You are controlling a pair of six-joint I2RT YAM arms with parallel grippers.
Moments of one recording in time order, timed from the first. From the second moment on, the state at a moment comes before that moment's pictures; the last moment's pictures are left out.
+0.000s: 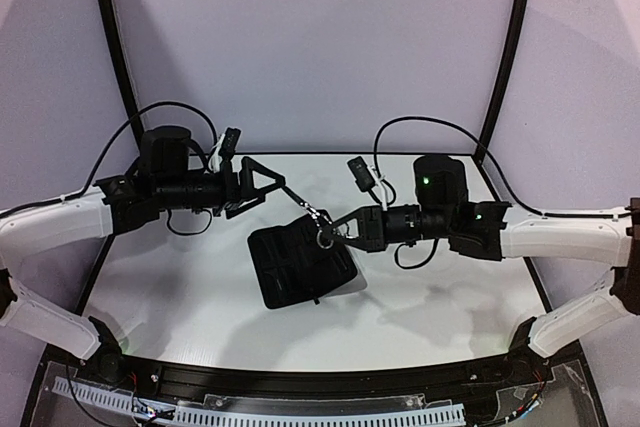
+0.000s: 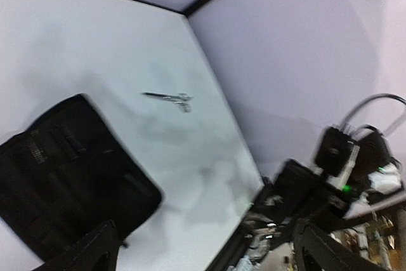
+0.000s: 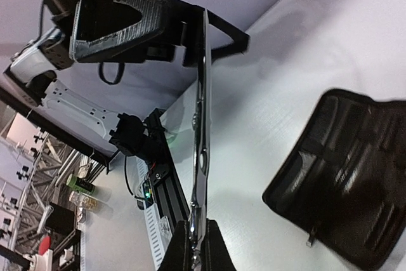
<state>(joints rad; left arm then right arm) -0.70 1.27 0.97 -0.03 0.41 -0.77 0.90 1.32 0.85 0.17 -0.51 0.55</state>
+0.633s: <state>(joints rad) -0.52 1.84 1.30 -0.35 0.40 -0.64 0.87 1.27 0.73 -0.22 -0.47 0.70</state>
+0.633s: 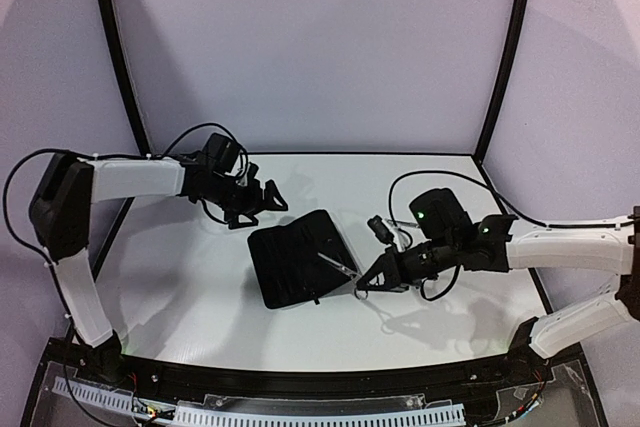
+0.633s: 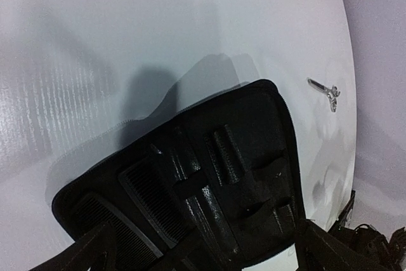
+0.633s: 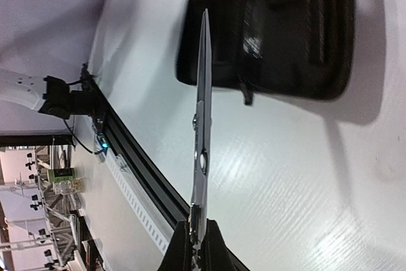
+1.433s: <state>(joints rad) -0.52 1.97 1.30 -0.30 0.49 -0.60 0.77 1.50 0.72 -0.14 -0.47 0.81</state>
